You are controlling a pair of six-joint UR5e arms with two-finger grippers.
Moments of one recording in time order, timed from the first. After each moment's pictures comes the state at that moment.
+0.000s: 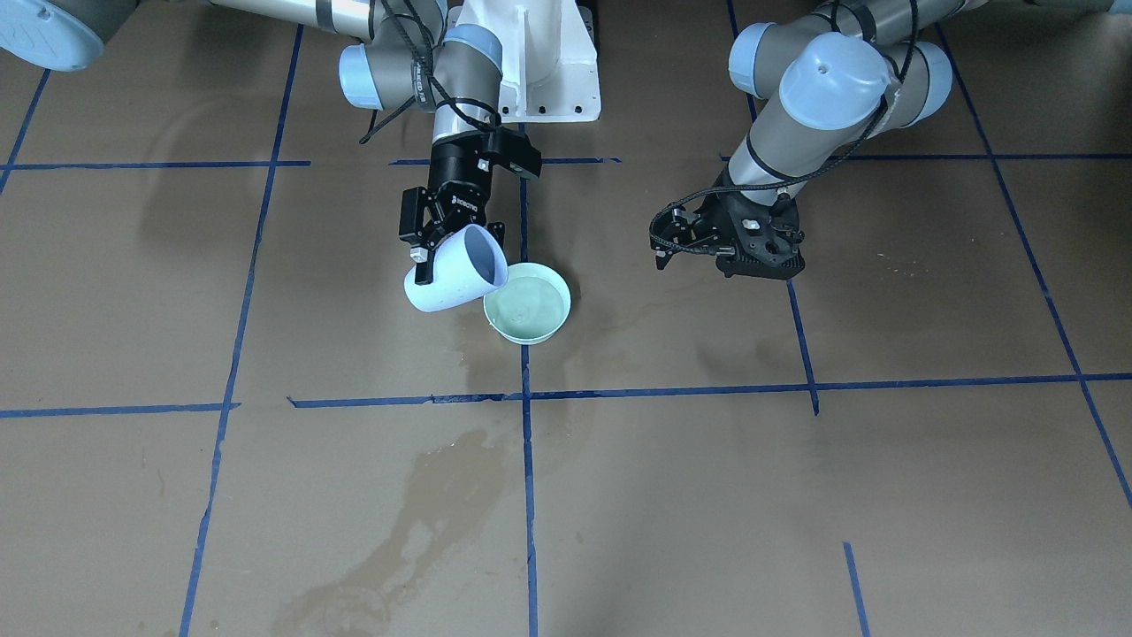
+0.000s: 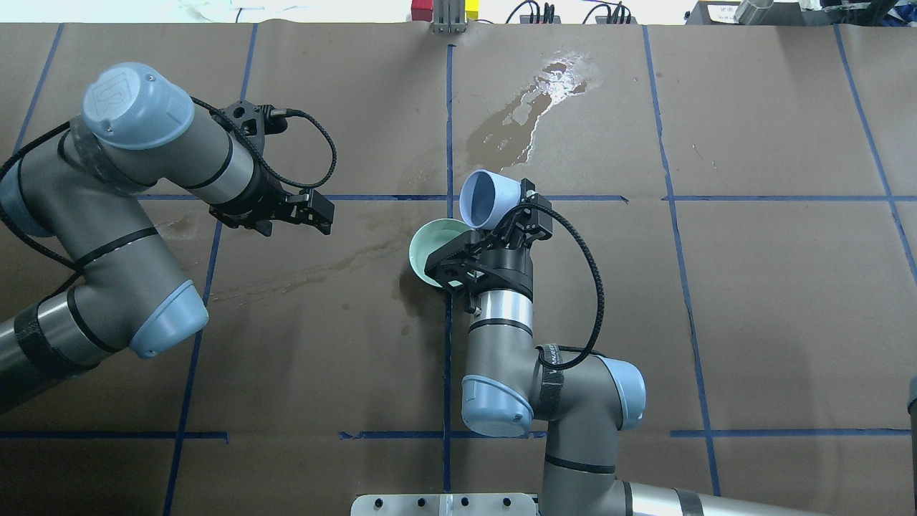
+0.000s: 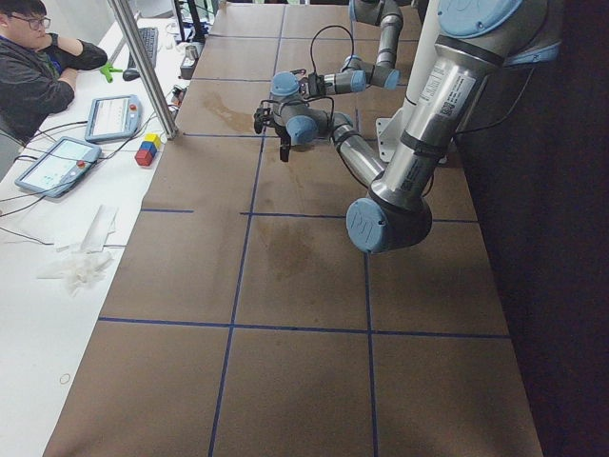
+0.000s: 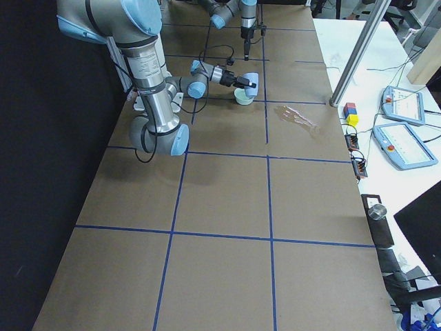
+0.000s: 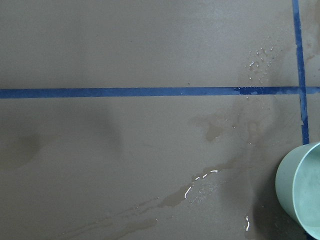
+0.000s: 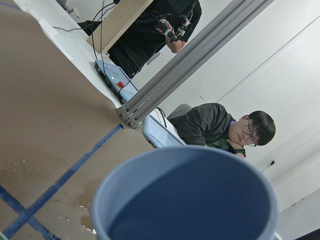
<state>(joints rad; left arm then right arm) -0.74 -2.03 -1.77 -1.78 -2.11 -1.08 0.22 -0.98 1.62 -1.32 0.42 0.64</state>
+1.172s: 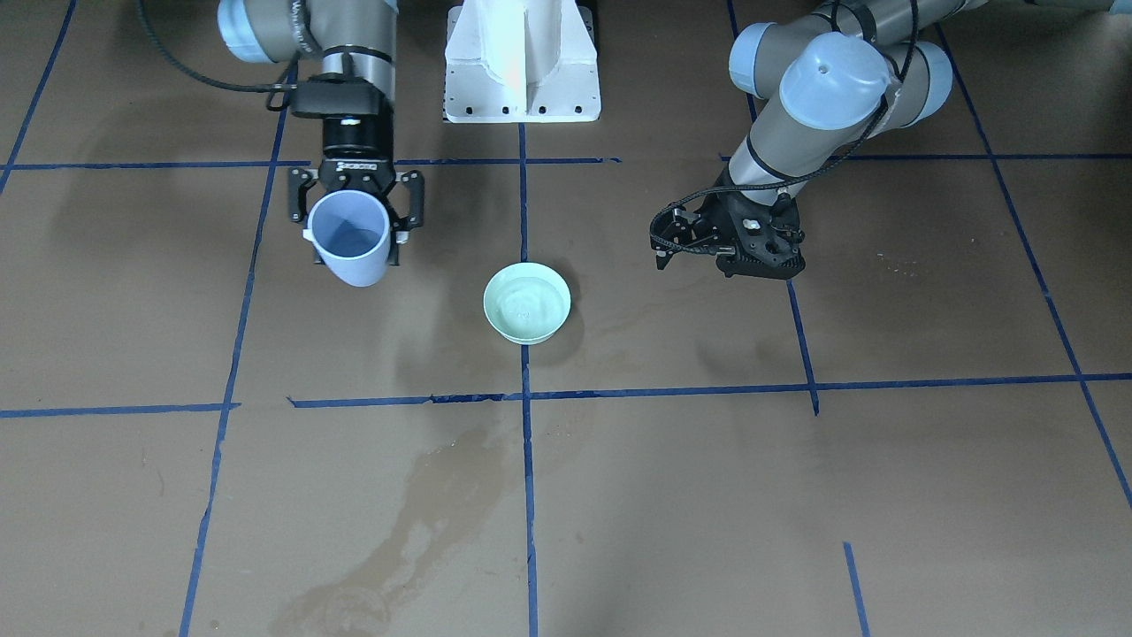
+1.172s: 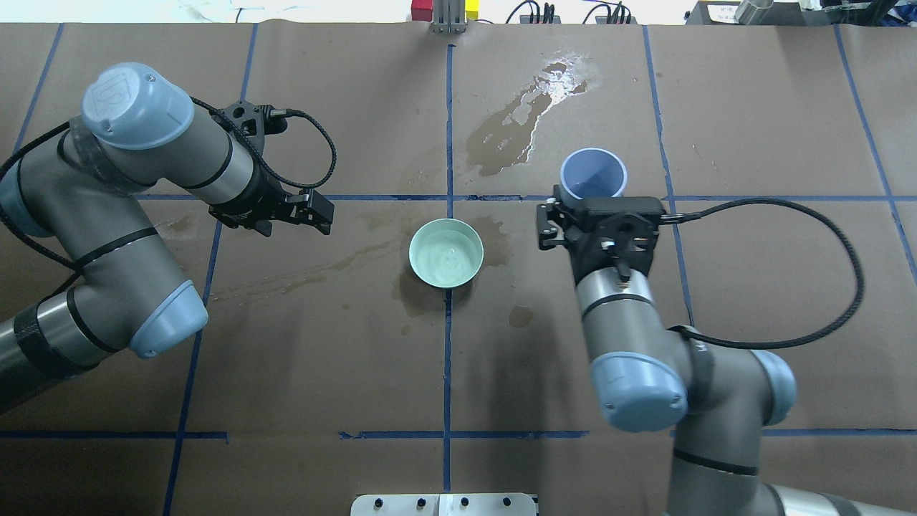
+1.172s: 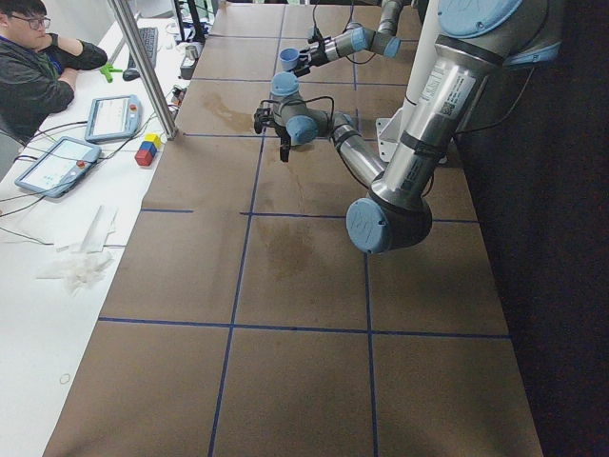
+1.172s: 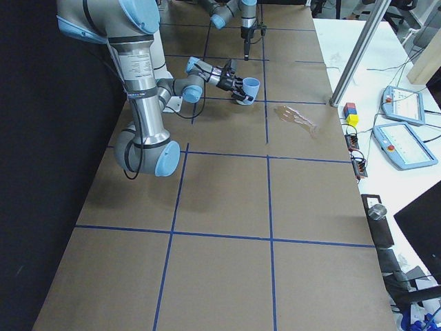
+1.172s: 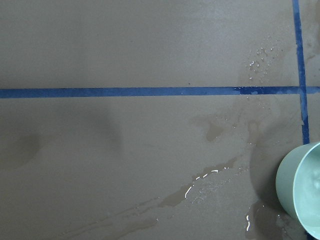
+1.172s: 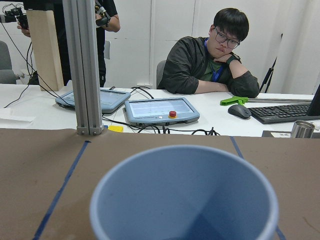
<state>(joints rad) -0.74 -2.03 -1.78 -1.78 -2.11 -1.08 0.29 -1.30 1.95 -1.22 0.65 1.25</state>
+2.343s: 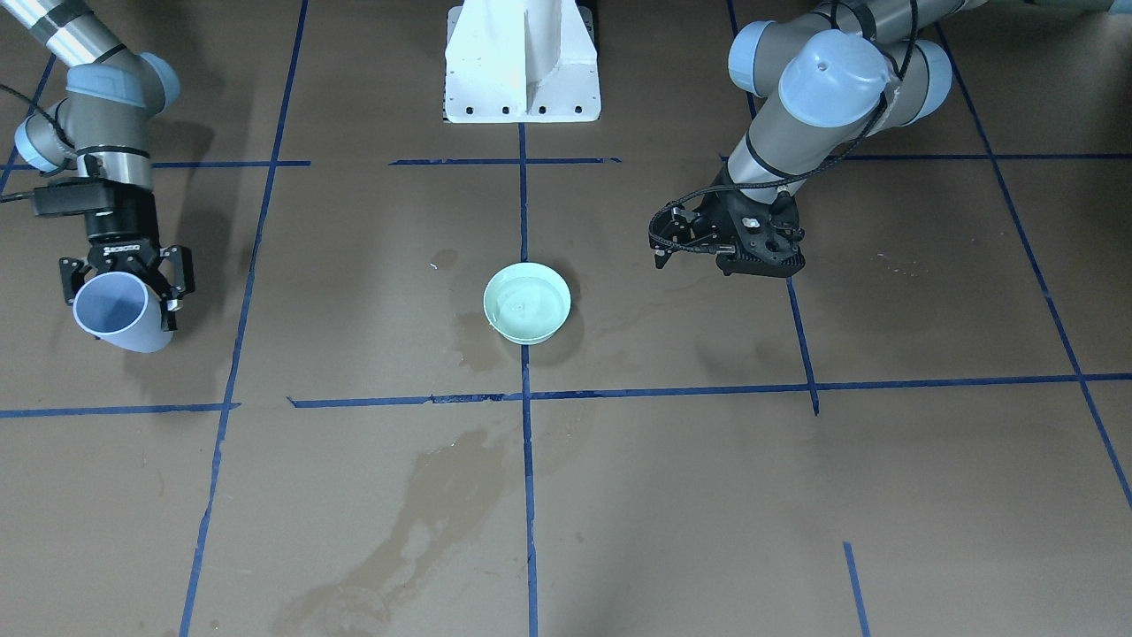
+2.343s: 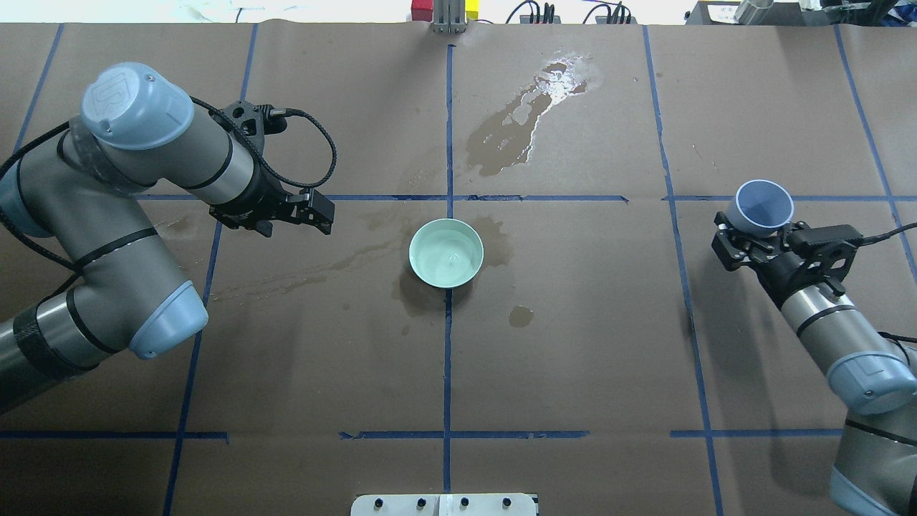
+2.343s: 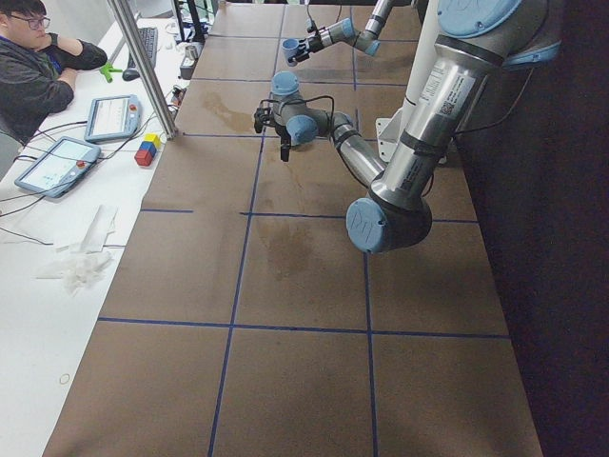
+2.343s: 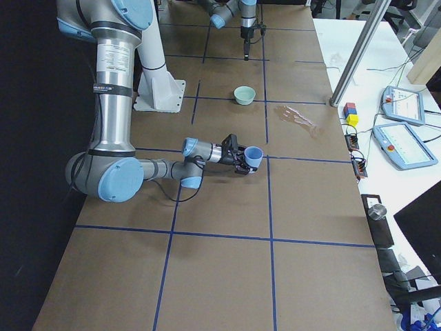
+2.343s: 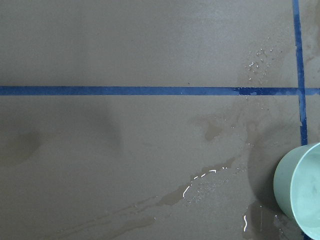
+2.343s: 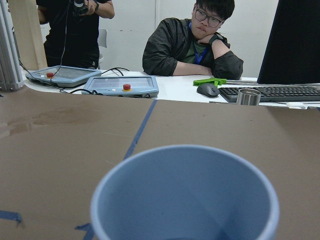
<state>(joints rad) -0.74 -2.04 -1.78 -1.78 -2.11 -1.10 0.47 -1.68 1.47 -0.12 0.85 0.96</state>
